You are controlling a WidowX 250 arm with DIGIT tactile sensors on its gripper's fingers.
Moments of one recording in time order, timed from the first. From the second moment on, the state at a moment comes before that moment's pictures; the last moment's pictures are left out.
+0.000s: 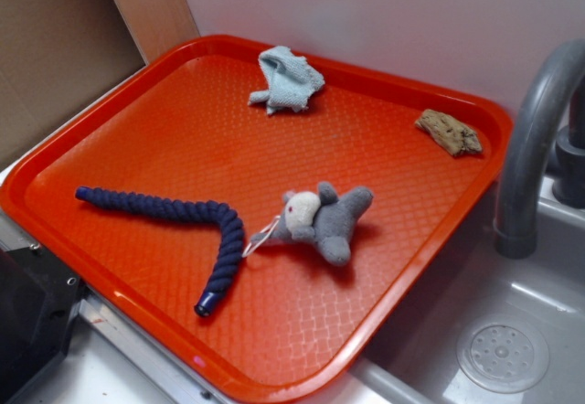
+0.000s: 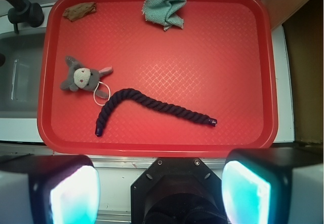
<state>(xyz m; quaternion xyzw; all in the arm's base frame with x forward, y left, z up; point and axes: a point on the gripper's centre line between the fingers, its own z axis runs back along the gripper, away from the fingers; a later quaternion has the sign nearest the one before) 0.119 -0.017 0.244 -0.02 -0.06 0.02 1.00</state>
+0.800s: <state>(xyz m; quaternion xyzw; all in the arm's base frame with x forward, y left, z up) 0.220 -0.004 0.150 -0.02 -0.12 0.02 0.99</state>
